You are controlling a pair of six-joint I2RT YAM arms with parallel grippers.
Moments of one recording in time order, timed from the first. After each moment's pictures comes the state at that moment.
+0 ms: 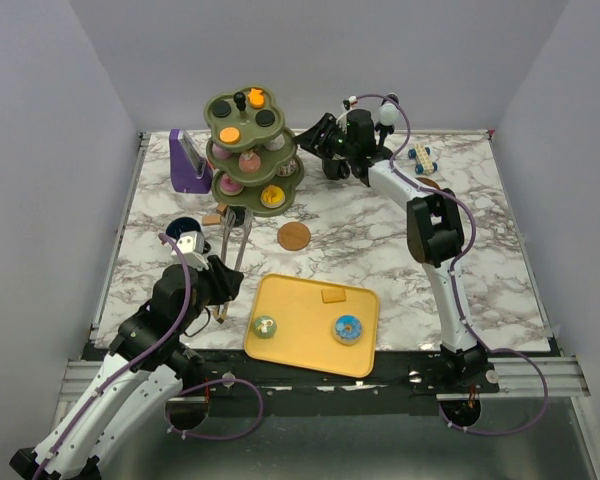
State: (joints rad) left arm -0.58 0.38 0.54 -0.59 -0.18 -0.62; right arm 0.40 2.45 2.04 0.19 -0.43 0.91
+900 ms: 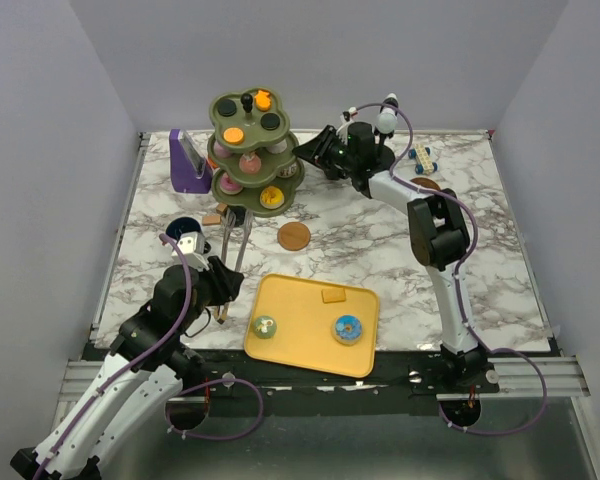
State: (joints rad) left arm -0.58 0.38 0.53 -0.59 -0.18 -0.63; right arm 0.41 2.38 1.84 0.36 -0.46 0.98
